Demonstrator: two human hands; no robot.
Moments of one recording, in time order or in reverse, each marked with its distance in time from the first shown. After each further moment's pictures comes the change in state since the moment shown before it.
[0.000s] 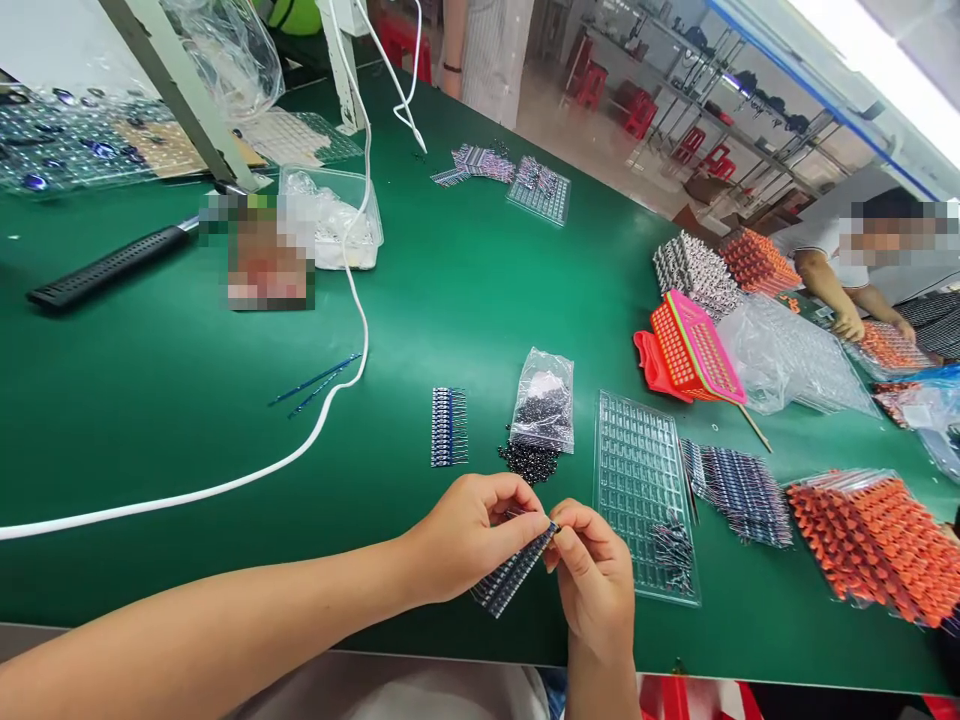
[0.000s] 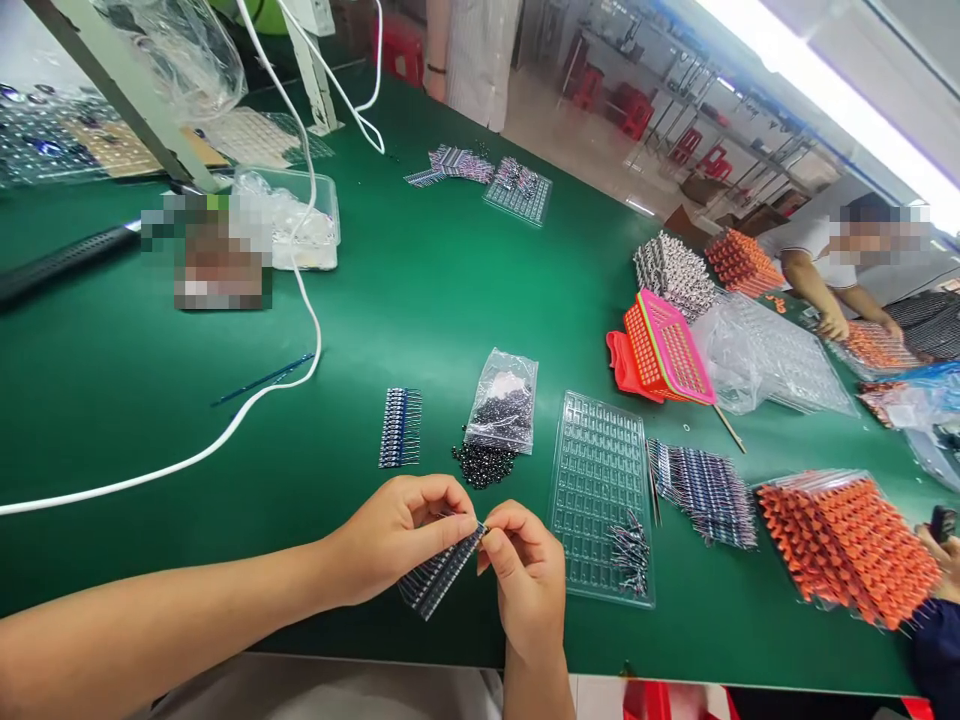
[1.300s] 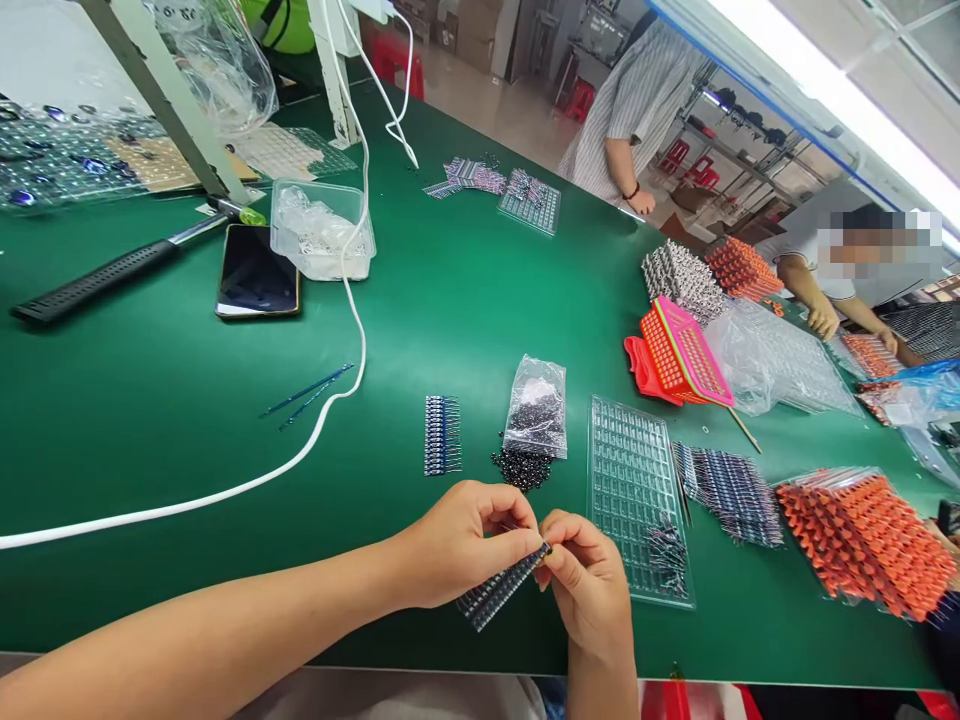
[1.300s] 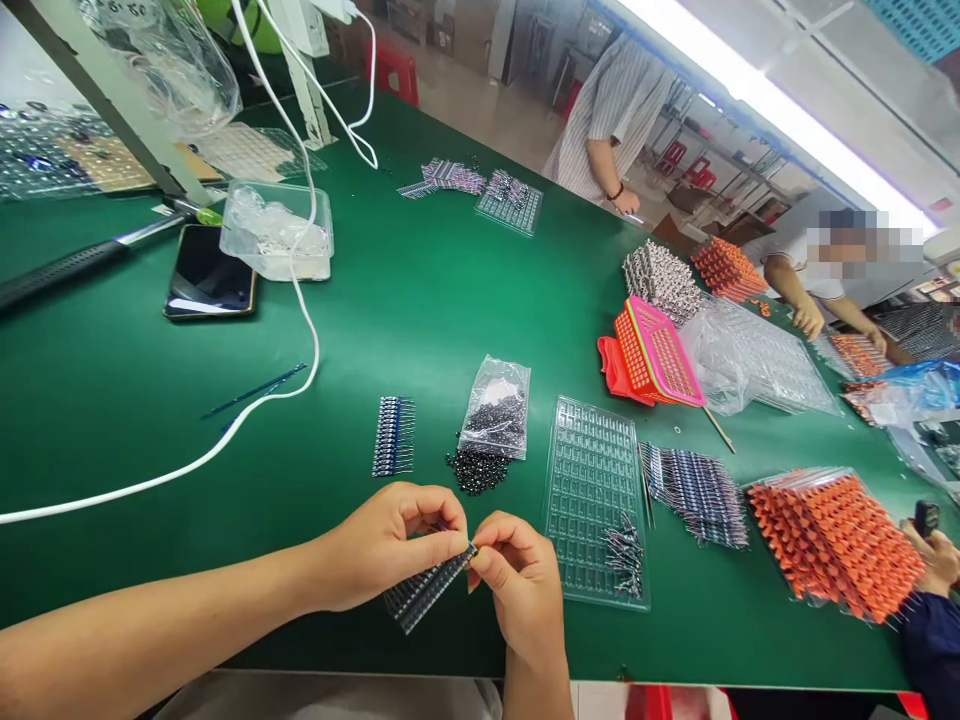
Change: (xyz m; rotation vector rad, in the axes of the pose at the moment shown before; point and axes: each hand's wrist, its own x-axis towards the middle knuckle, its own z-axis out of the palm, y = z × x) left_hand 0.001 0.004 -0.006 0.148 -0.127 0.012; right_hand 0.003 -0.006 -0.001 0.155 -0.090 0.082
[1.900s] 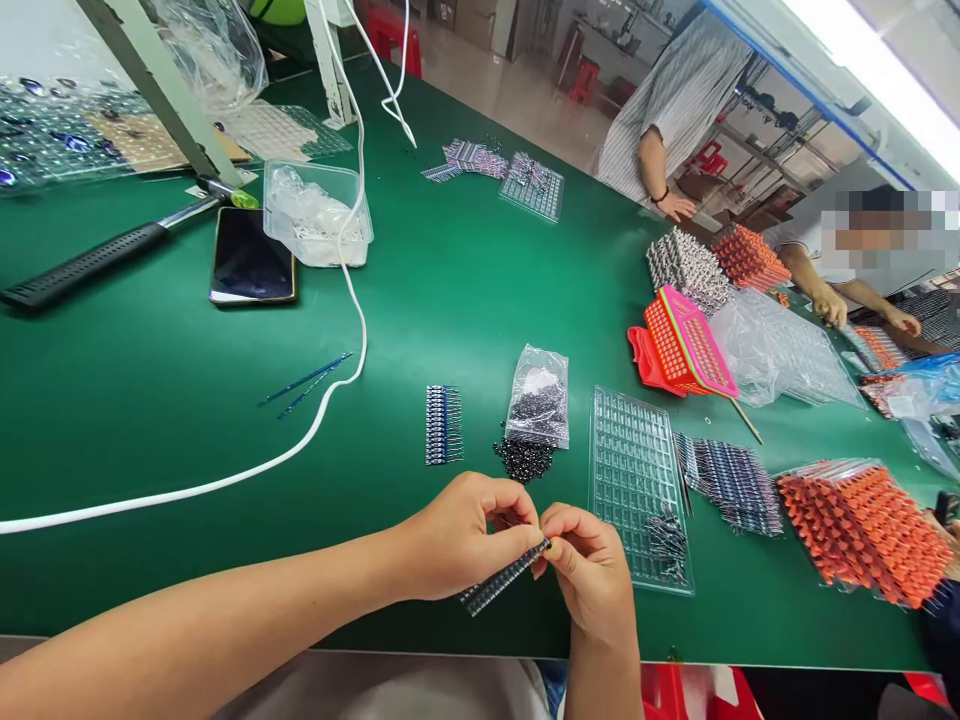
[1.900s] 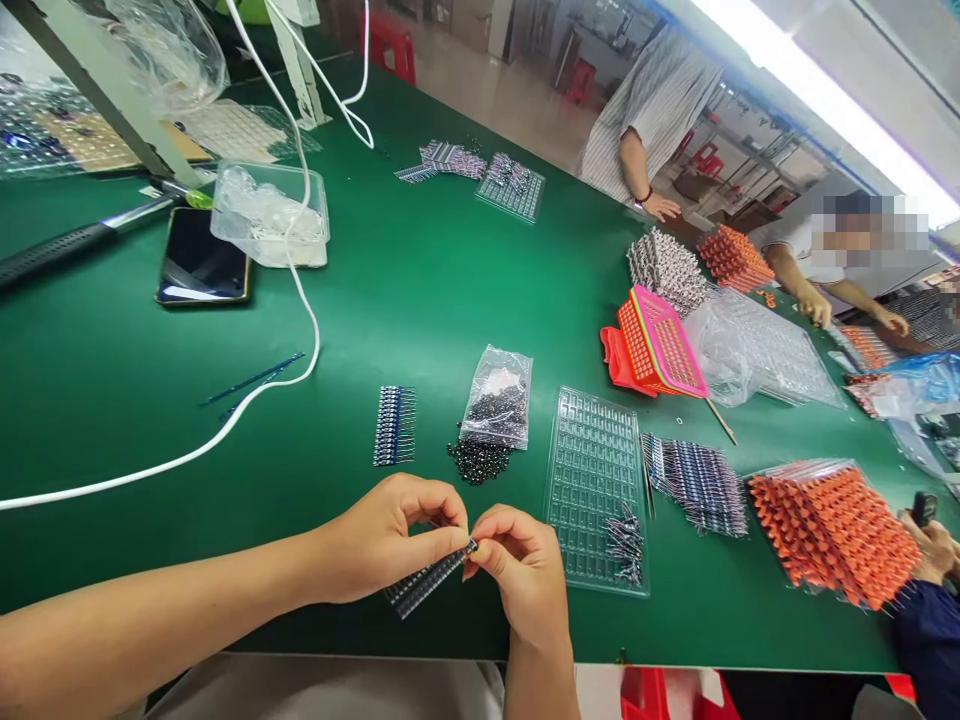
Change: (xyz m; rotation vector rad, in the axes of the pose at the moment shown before) left_hand -0.002 0.002 -0.001 0.077 -0.029 0.023; right_hand -0.001 0.005 -0.009 0.056 -0.094 0.057
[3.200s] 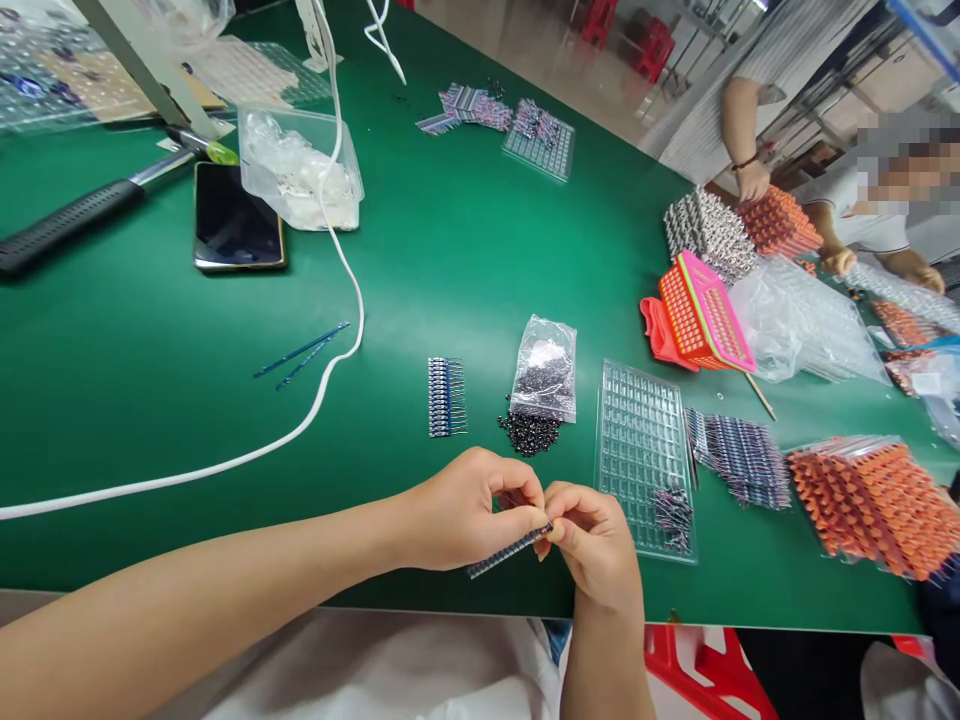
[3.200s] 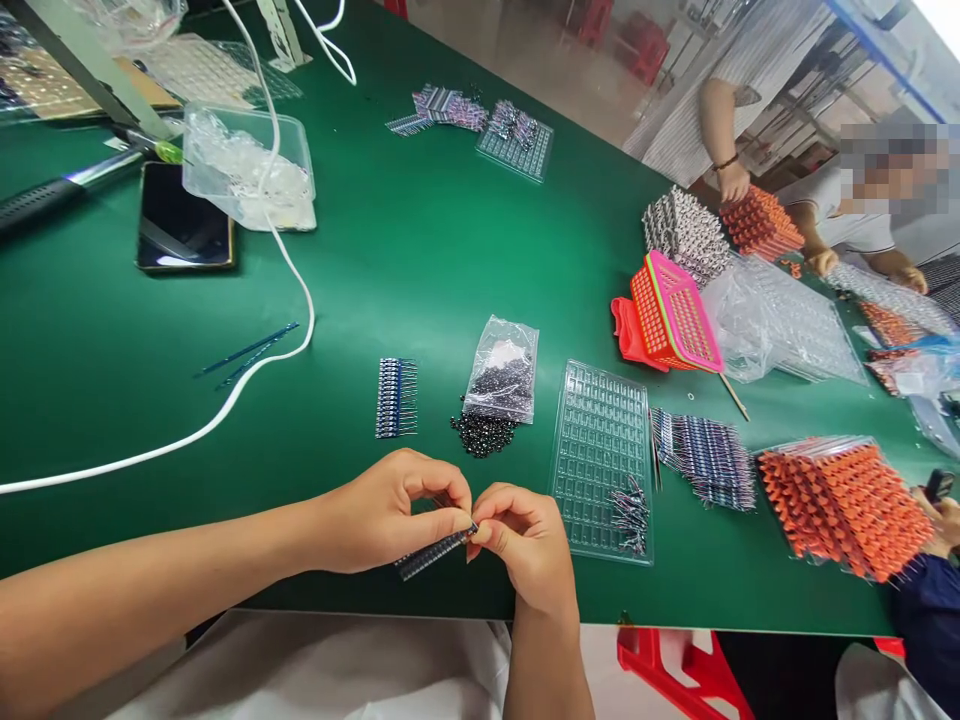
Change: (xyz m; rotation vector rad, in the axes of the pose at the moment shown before) left_hand -0.001 0.002 -0.005 0.181 -0.066 0.054; right_hand -0.001 -0.005 0.000 -0.027 -0.043 0.065
